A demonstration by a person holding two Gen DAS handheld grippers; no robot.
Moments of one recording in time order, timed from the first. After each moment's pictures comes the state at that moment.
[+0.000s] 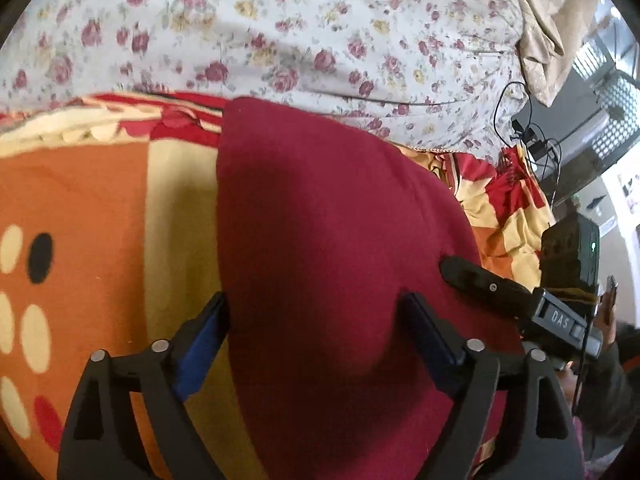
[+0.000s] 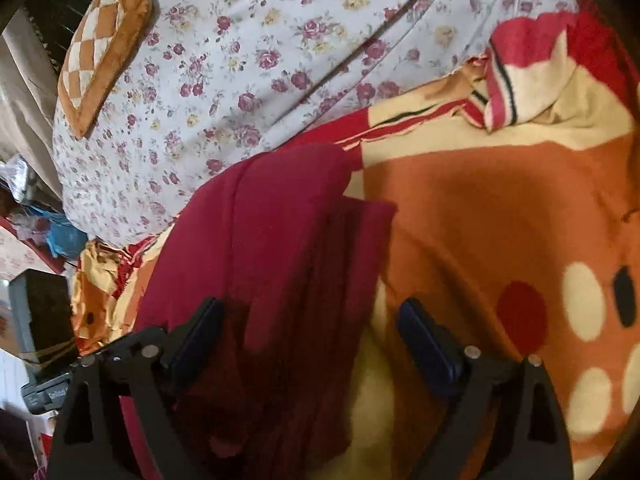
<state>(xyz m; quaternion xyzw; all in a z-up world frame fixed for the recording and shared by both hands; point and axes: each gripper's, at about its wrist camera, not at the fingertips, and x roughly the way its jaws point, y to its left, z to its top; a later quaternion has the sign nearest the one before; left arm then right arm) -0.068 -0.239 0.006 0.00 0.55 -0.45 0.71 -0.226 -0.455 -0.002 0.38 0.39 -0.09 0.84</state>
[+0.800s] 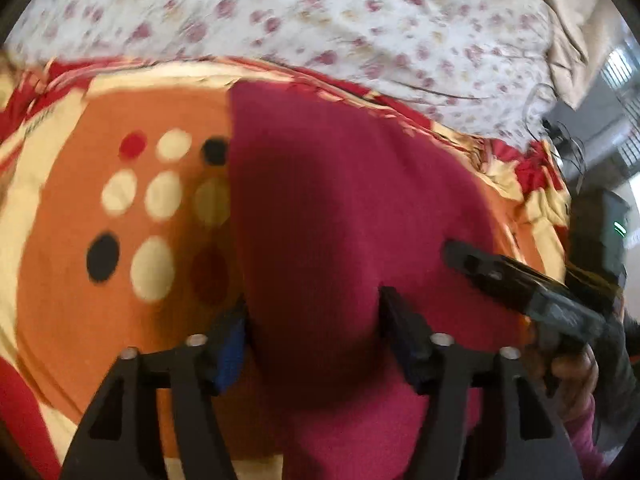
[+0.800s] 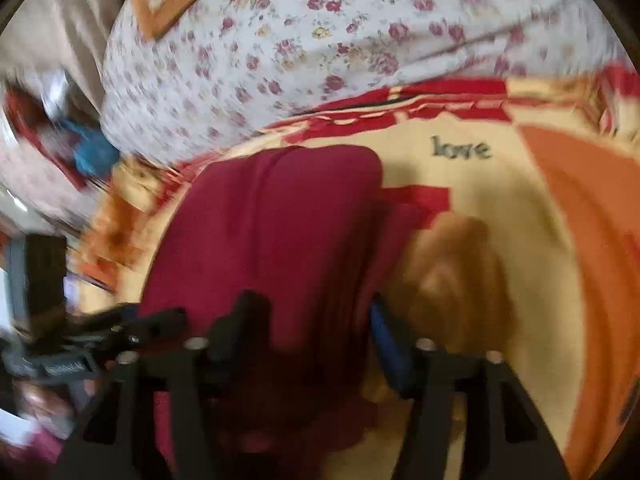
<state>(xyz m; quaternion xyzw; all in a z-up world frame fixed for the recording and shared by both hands) -0.087 -0.106 0.025 0.01 0.57 -0.37 0.73 -0.200 -0.323 0.032 0.27 0.45 -0.01 0.85</state>
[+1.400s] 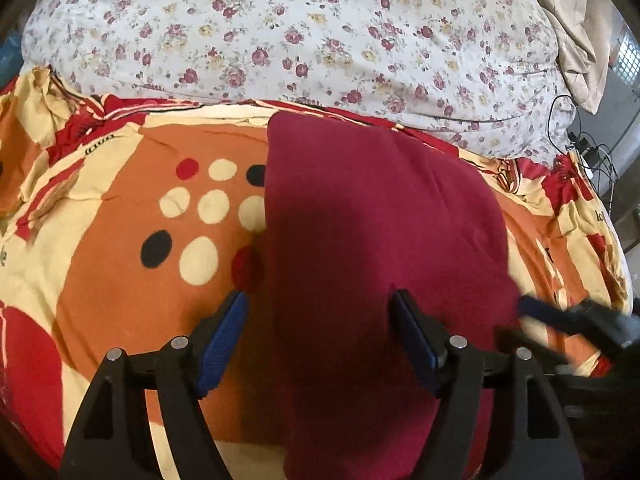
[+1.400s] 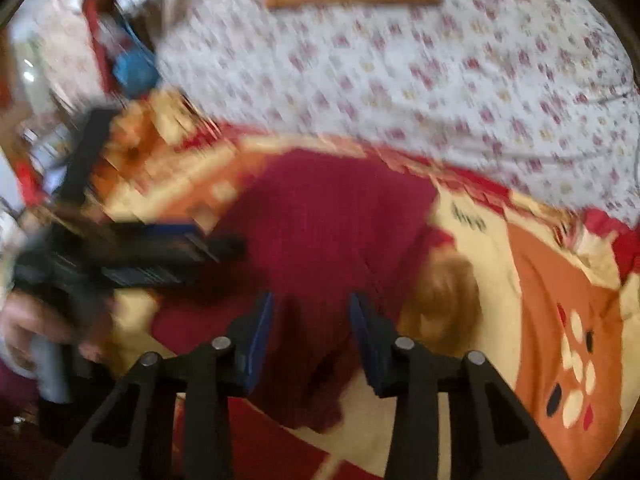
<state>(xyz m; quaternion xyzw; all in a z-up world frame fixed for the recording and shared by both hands) -0.123 -0.096 0.040 0.05 0.49 -0.31 0.81 -0.249 -0.242 0.080 0.06 0.44 -0.01 0.89</state>
